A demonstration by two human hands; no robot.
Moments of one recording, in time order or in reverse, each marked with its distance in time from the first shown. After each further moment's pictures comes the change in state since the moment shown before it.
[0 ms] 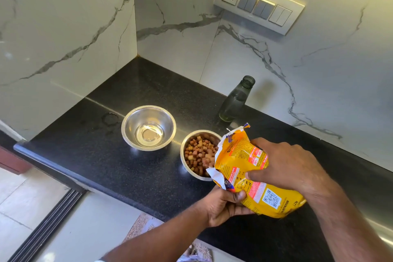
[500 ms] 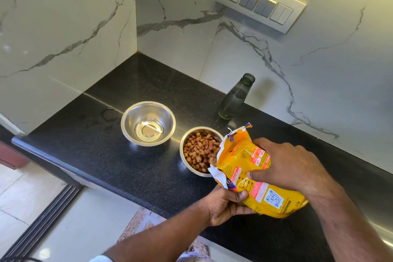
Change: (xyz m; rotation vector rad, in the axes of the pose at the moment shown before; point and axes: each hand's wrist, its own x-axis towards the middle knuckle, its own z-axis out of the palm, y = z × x) left_hand 0.002 -0.011 0.000 -0.003 -0.035 -0.006; right_hand -0.006 0.004 0.006 -0.011 0.001 0.012
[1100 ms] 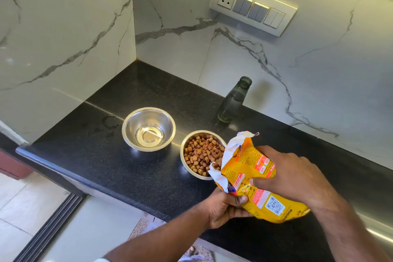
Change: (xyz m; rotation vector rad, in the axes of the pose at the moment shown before) left_hand -0.003 0.001 -0.005 0.153 0.042 -0.021; right_hand -0.008 0.018 0.026 0.153 0.066 -0.035
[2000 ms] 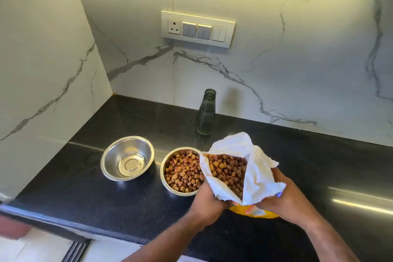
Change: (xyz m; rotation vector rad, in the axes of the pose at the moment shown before) left_hand 0.014 0.020 0.030 0.923 0.330 0.244; right_hand -0.020 0.092 0.094 0.968 0.199 -0.099
